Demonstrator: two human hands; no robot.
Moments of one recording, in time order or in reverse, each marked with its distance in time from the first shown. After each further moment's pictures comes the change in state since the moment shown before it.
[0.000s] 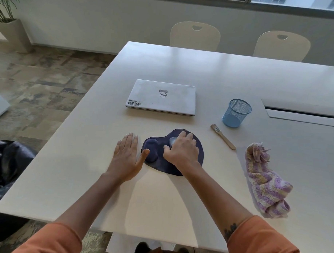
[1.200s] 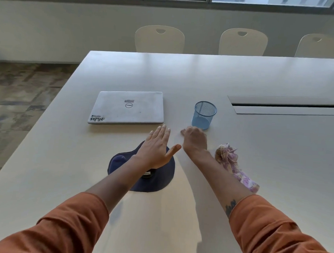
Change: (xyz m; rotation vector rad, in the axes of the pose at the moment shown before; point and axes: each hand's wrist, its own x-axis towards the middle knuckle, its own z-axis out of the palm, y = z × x) left_hand 0.107 0.192 0.003 0.091 -0.178 0.396; right_hand 0.103 0.131 -0.052 -0.143 0.216 0.005
